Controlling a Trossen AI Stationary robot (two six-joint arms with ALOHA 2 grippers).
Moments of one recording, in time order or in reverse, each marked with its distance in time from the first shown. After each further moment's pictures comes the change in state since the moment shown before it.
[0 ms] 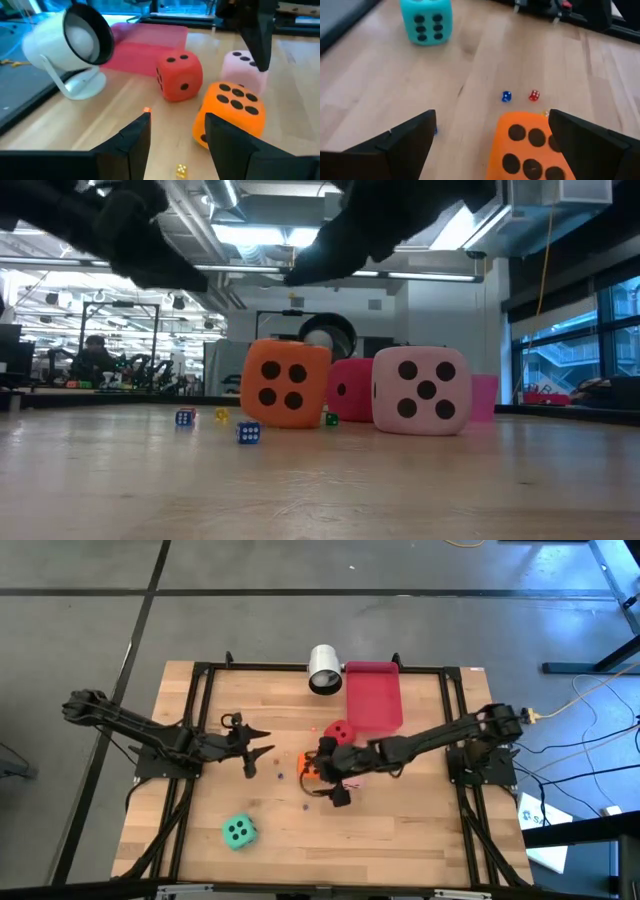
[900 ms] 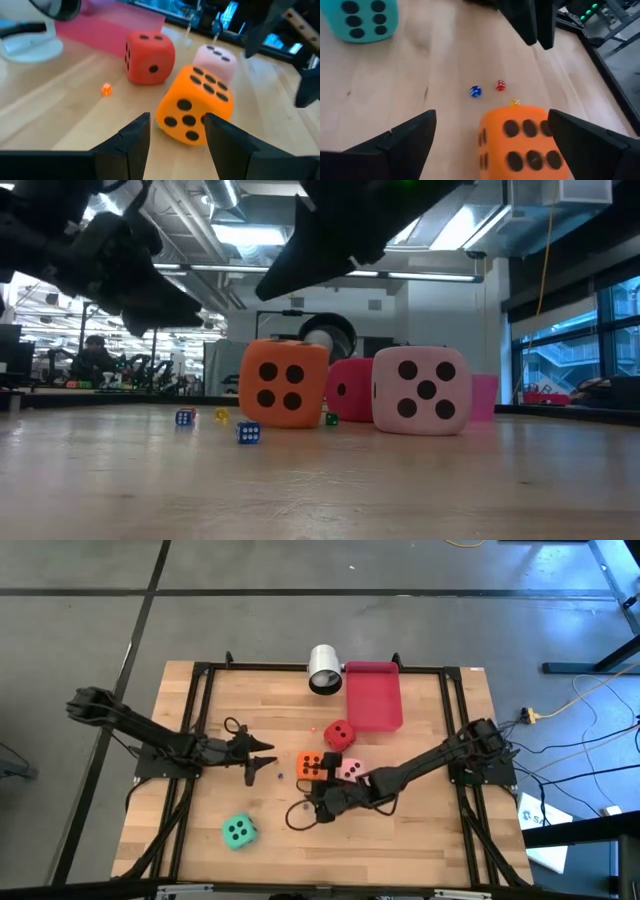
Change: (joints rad) left arm 0.000 0.165 -0.189 0.418 0.135 -0.202; right arm 0.190 0.162 0.138 -0.066 0.542 0.182
